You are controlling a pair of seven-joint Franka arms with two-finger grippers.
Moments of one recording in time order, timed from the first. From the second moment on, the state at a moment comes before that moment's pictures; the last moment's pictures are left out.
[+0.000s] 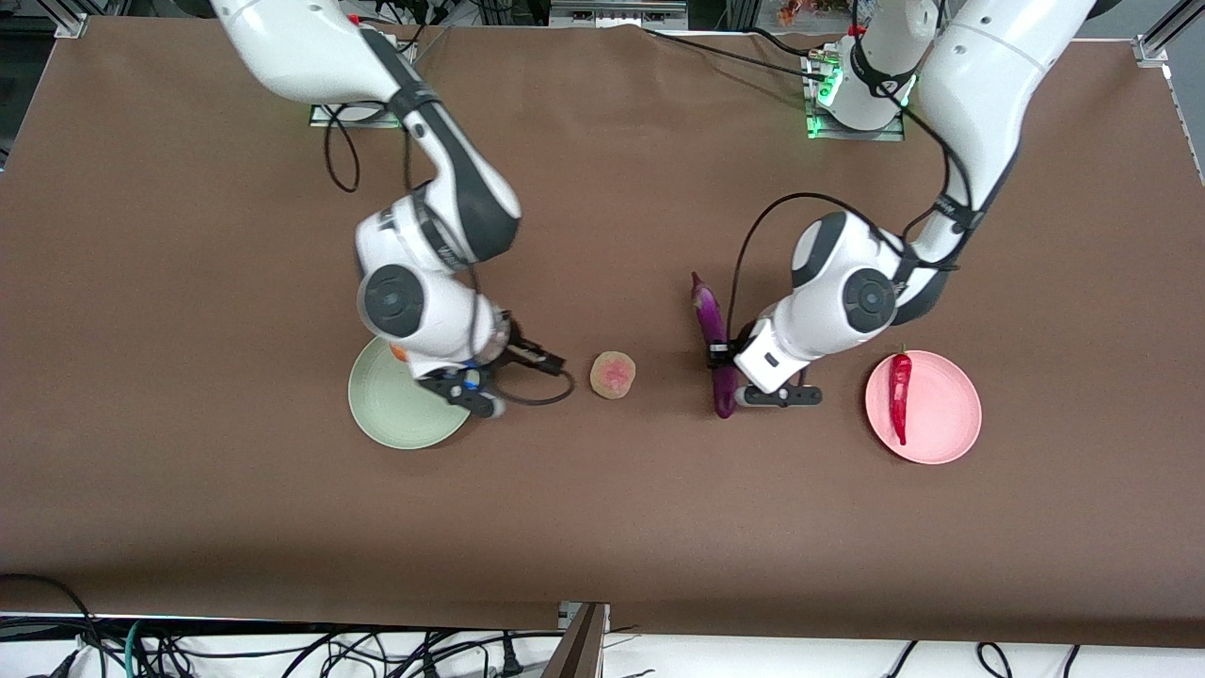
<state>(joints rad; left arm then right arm) 0.04 0.58 -0.46 -1.78 -0.07 2.30 -0.39 0.55 0.73 0.04 -1.32 0.28 2.11 0.91</state>
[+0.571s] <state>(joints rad) 0.18 0.54 -0.45 -1.77 0.35 2.08 -0.25 0.69 0.90 0.04 -1.30 0.17 2.39 1.02</state>
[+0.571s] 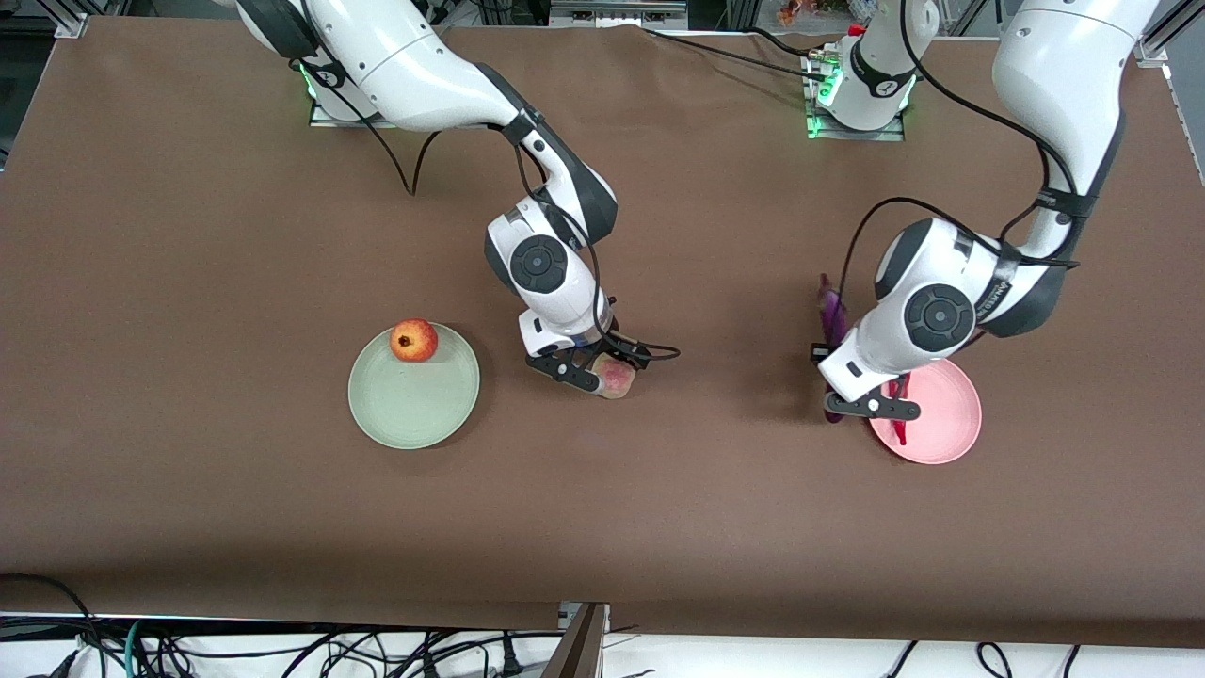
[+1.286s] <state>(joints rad) 0.31 0.61 -0.38 -1.69 0.43 2.06 0.05 0.70 0.95 0.02 -1.27 0.07 2.47 1.02</state>
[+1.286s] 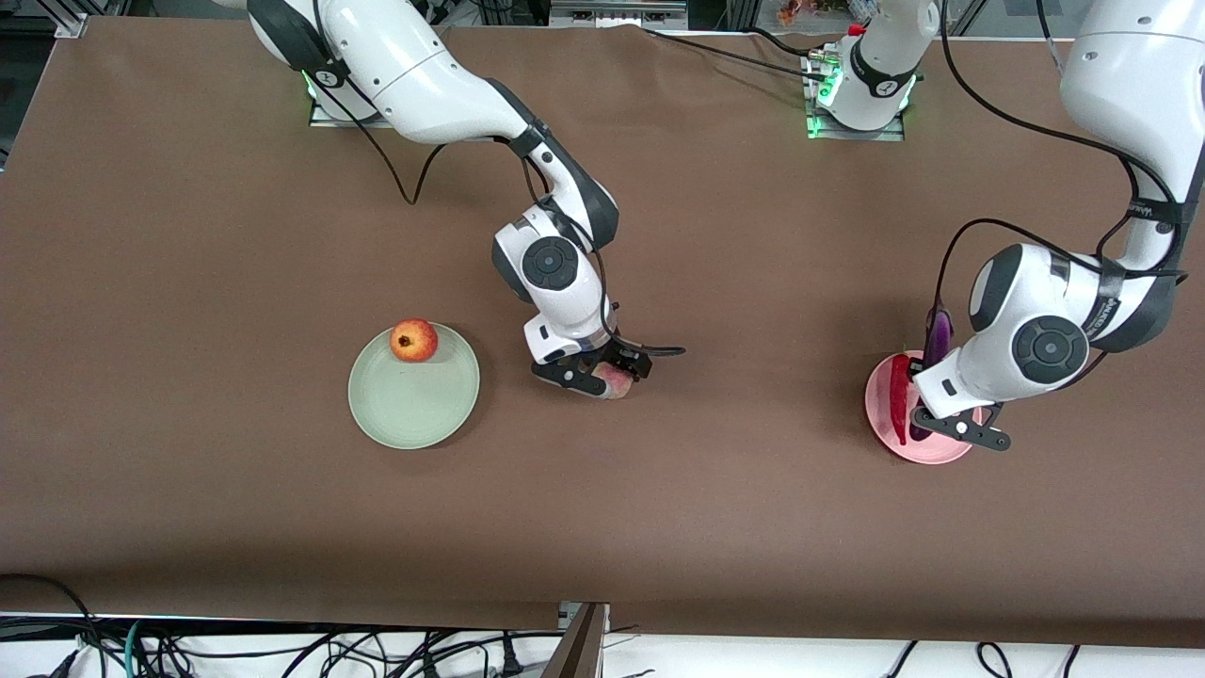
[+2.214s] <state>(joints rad) 0.30 0.65 -0.37 -1.64 0.43 2.06 0.06 0.62 0.85 -0.02 -1.21 0.06 2.17 0.83</state>
